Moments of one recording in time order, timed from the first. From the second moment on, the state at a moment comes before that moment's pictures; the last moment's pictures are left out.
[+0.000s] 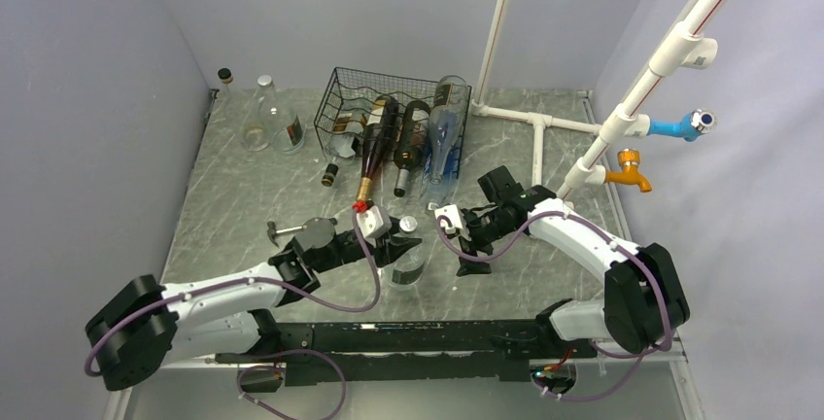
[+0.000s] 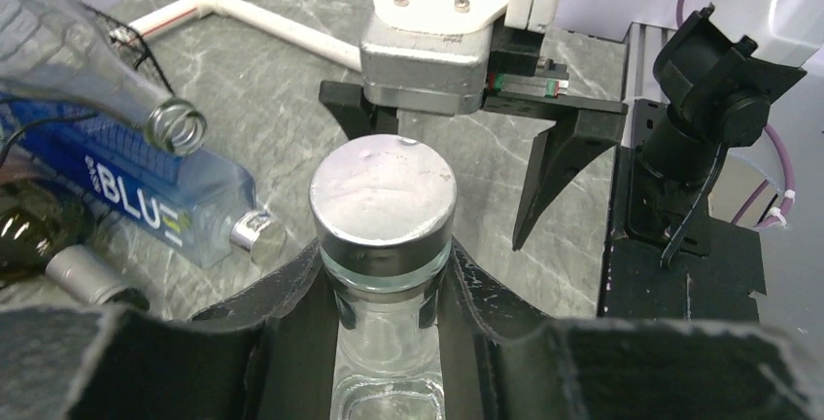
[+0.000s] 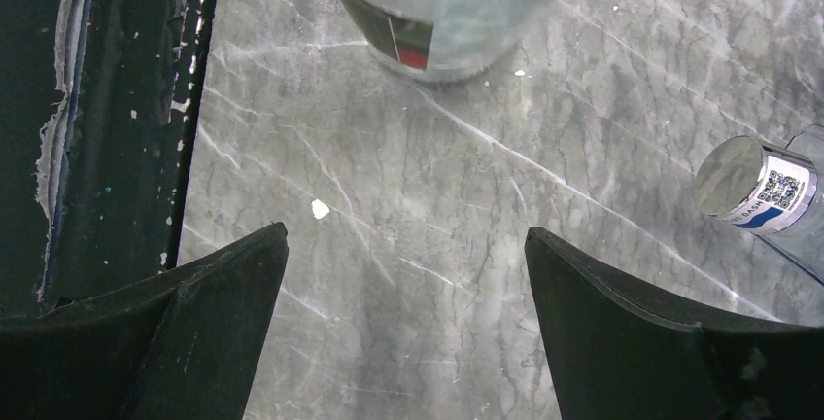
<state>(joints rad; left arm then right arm) -0.93 1.08 0.38 0.74 0.28 -0.03 0.49 1.32 0.80 -0.73 -0.79 -1.12</state>
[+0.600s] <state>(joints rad) -0.62 0.82 0.53 0.19 0.27 -0.05 0.49 1.32 0.80 -0.73 -0.79 -1.12</state>
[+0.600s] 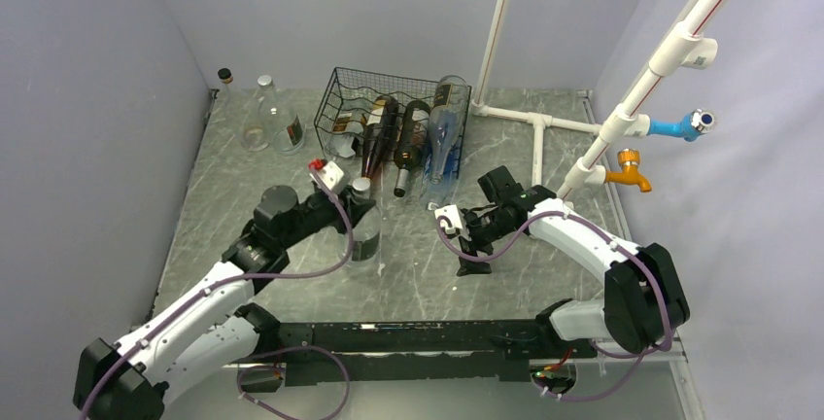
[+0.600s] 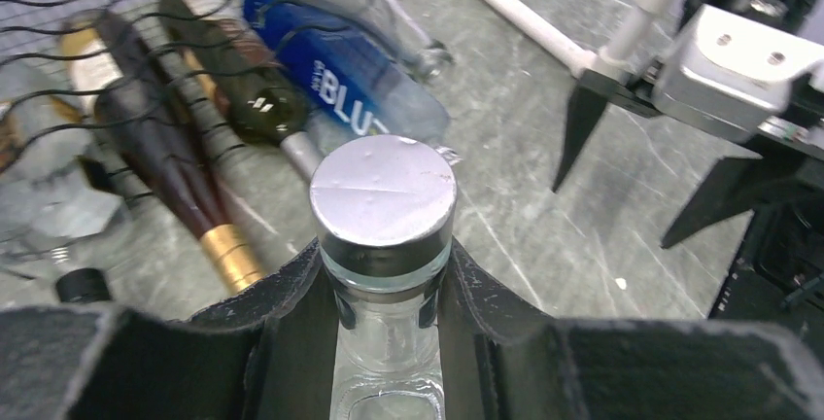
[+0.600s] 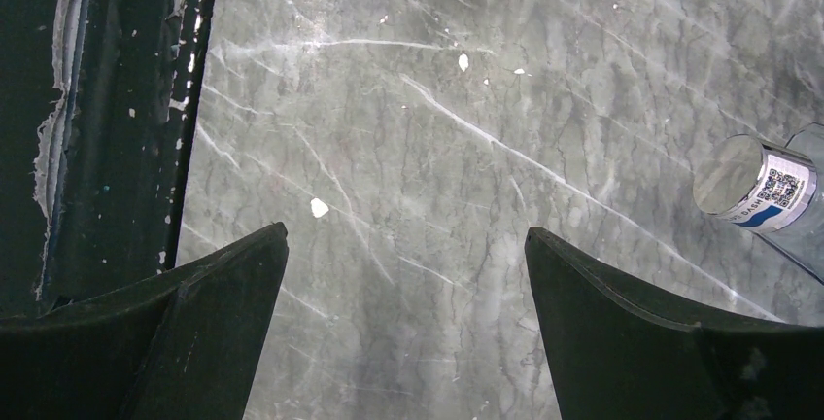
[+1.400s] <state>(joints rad) -0.11 0.90 0.65 0.15 0.33 -0.04 0.49 1.32 0.80 -0.74 -0.79 -1.12</state>
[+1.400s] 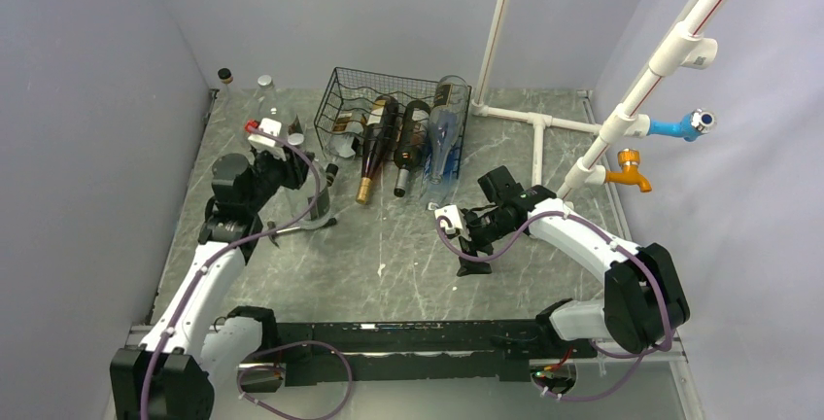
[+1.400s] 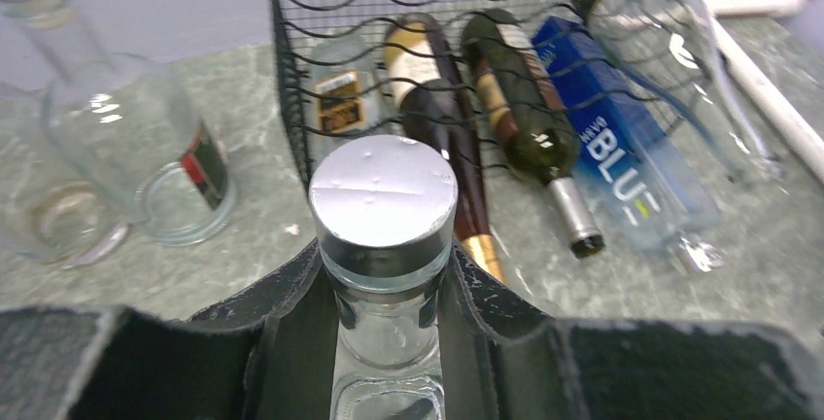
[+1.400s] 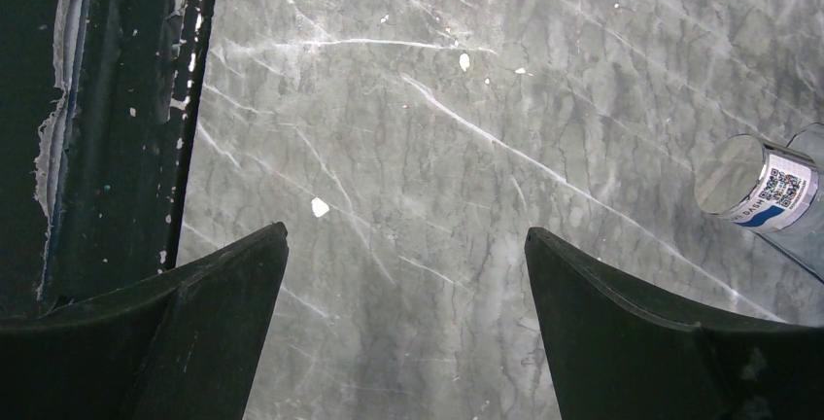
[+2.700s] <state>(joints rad) 0.29 1.43 0.77 0.69 0.25 0.01 0.49 1.32 0.81 -0.76 -0.78 -1.13</state>
